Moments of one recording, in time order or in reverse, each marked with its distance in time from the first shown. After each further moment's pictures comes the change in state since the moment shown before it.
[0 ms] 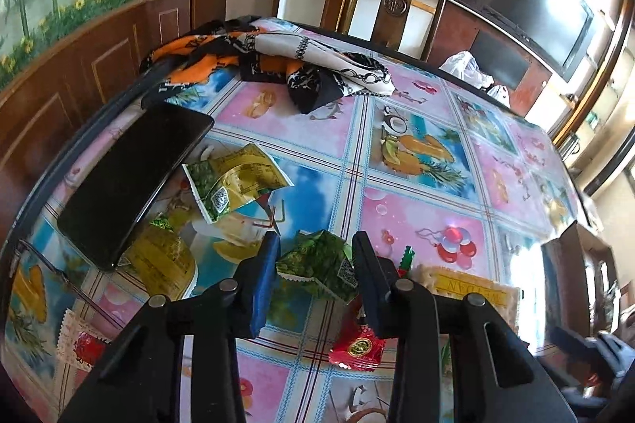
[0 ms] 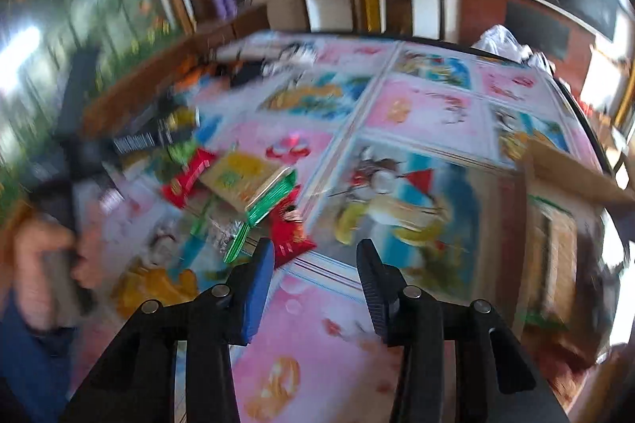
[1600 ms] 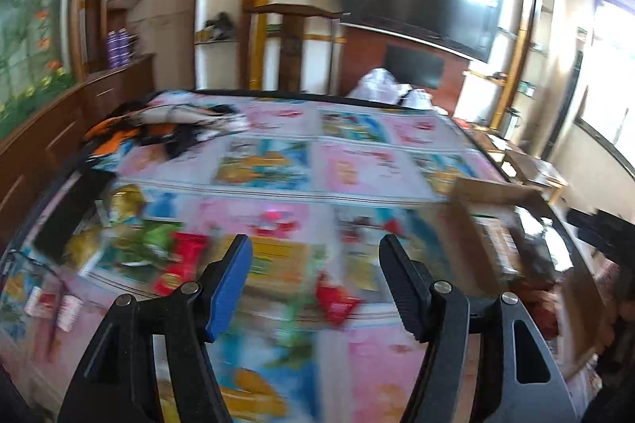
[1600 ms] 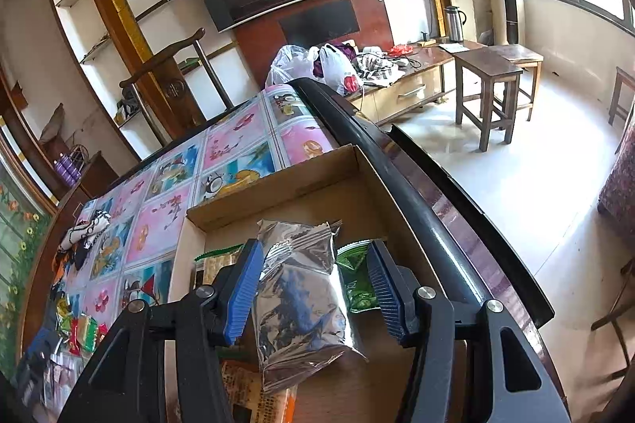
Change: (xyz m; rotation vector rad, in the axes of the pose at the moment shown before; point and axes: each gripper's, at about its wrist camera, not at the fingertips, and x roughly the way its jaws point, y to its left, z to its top) left arm -0.073 -0.123 -0.061 0.246 -0.193 -0.111; right arm -0.132 -0.246 -0.077 0.698 -0.255 -0.320
